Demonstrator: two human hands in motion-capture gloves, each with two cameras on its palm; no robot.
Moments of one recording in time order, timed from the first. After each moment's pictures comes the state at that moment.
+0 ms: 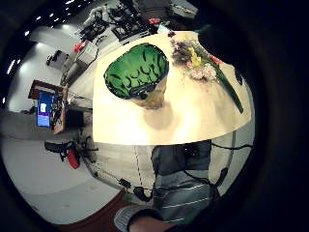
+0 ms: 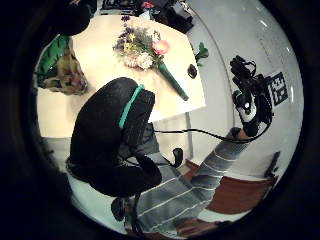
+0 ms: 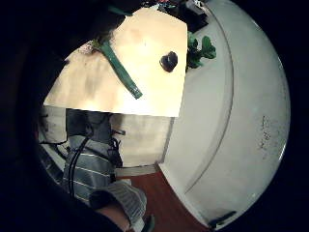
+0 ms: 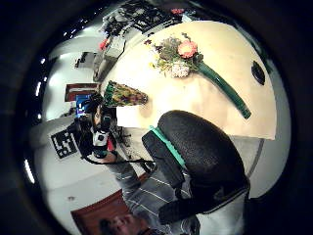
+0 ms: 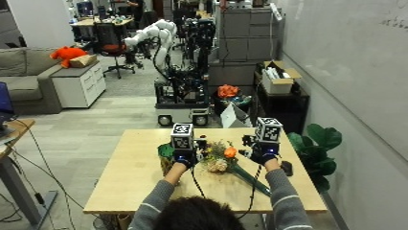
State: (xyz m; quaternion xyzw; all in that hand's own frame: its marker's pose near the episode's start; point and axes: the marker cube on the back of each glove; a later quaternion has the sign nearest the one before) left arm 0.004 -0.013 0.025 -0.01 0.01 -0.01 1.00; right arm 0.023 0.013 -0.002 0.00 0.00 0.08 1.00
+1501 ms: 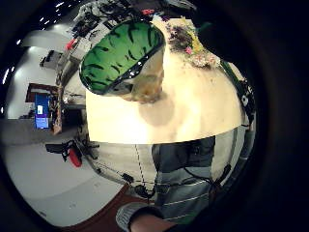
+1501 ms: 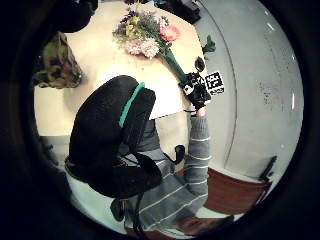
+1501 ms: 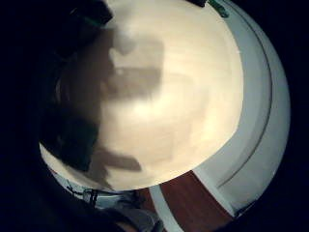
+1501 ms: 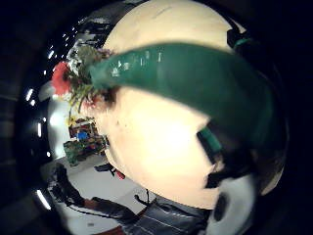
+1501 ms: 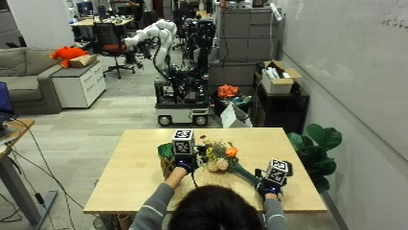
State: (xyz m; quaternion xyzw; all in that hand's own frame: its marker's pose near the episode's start) left arm 0.008 -0.006 0.058 -0.06 0.02 0.00 1.00; right arm 0.138 -0.085 0.210 0.15 -0.03 0.19 0.97
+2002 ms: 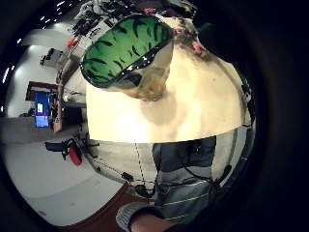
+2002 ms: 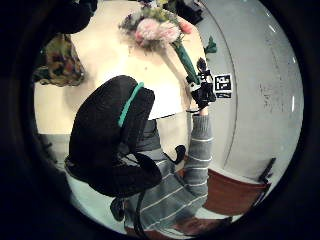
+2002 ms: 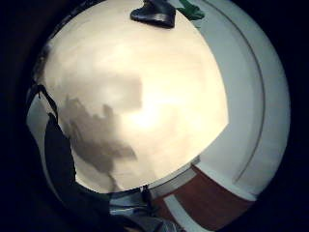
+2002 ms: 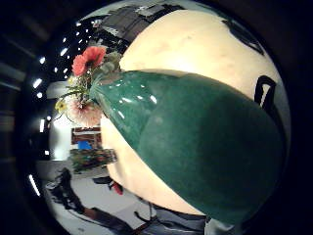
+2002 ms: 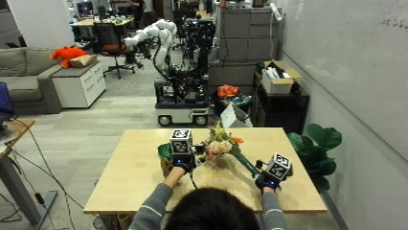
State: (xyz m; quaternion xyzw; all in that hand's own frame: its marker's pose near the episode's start) left arm -0.002 -0.007 0.058 -0.06 0.03 -0.01 1.00; right arm 0.126 -0.083 0.173 0.20 -0.10 0.22 0.95
